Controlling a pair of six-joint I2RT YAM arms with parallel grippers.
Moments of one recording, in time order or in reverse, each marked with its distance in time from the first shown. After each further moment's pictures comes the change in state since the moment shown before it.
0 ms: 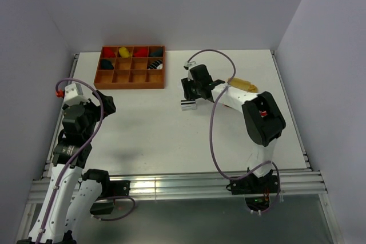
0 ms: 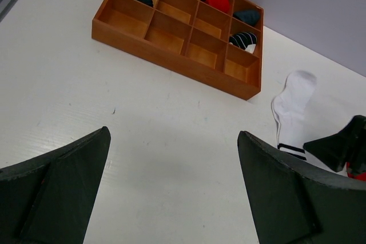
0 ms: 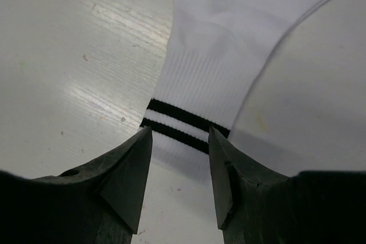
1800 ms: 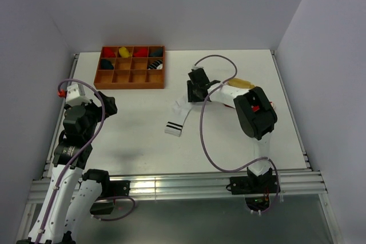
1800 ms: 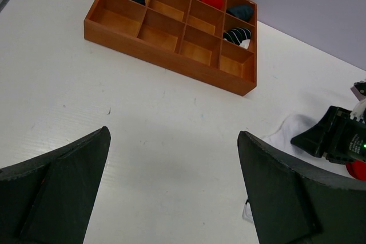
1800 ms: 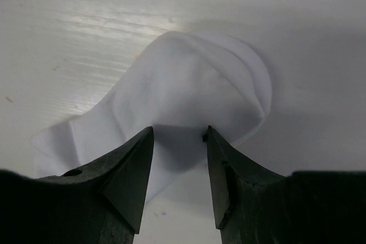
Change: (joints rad) left arm -0.013 -0.008 -0.013 0.013 0.021 0.018; right arm 0.006 0.164 0.079 -0.055 0.150 0.231
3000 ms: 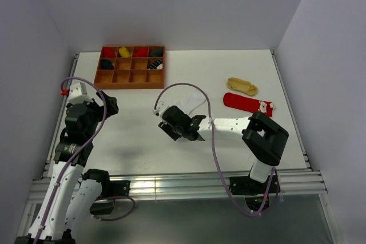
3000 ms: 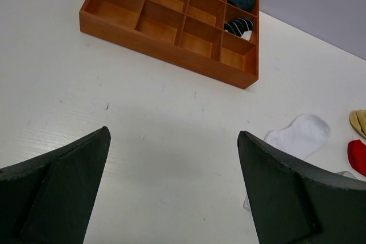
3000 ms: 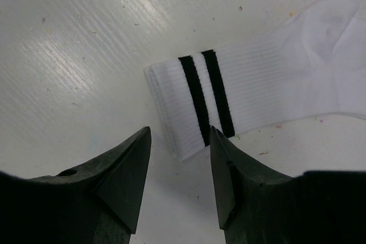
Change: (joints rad) left arm 0.000 0.029 -0.001 0.000 0.017 0.000; right arm 0.492 -0.319 -0.351 0.090 0.090 -0.373
